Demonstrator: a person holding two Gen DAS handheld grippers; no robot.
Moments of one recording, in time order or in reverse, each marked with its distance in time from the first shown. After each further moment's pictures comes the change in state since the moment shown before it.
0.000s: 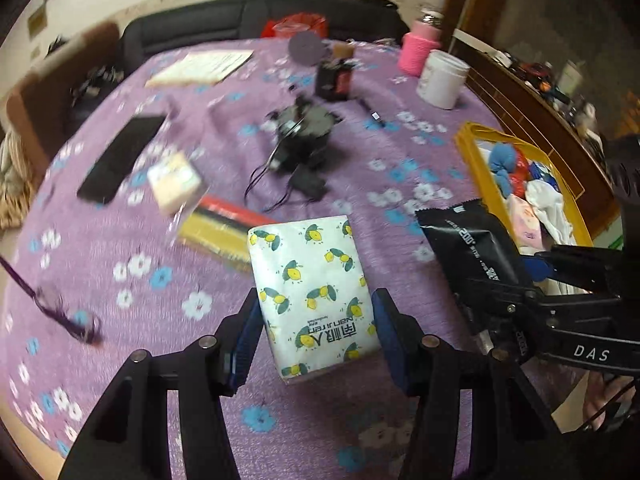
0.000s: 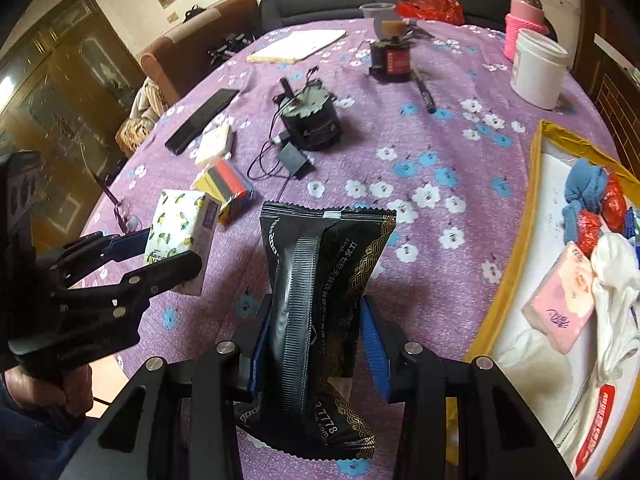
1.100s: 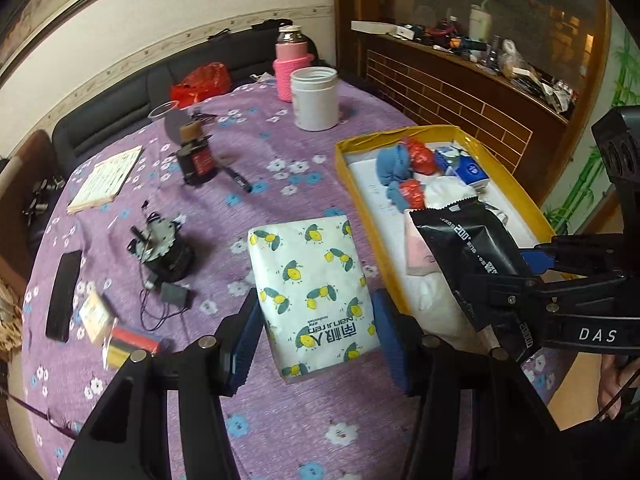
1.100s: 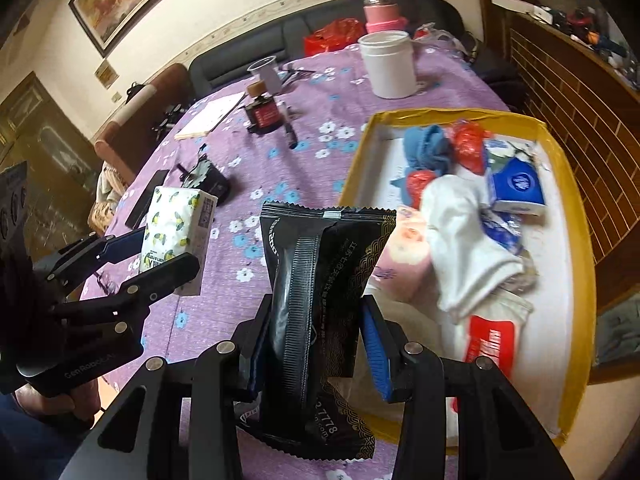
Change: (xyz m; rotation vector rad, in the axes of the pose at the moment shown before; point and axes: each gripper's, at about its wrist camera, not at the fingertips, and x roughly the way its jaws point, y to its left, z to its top) left arm 0.001 -0.144 0.044 0.334 -0.078 -0.063; right arm -0.093 -0.108 -0.048 0.263 -0.157 -0.073
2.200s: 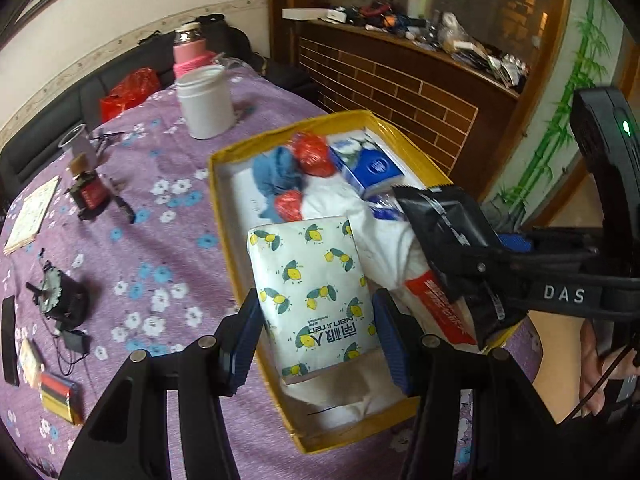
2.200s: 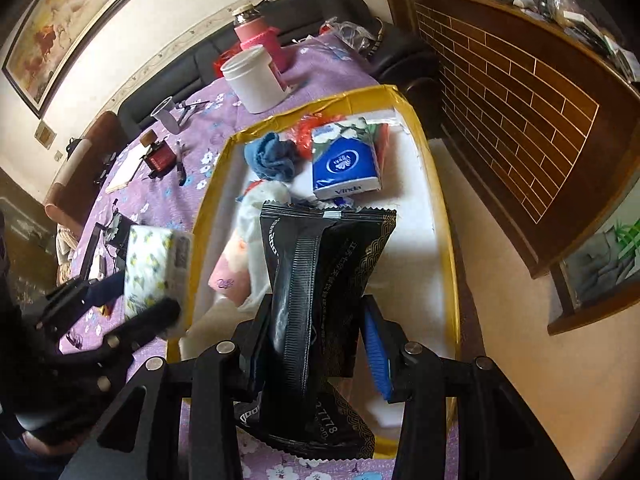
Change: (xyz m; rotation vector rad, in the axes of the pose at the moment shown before) left arm 0.047 -0.101 0.031 0.104 0.049 -0.166; right arm -0.032 -0.111 -0.011 0.230 -0.022 -0.139
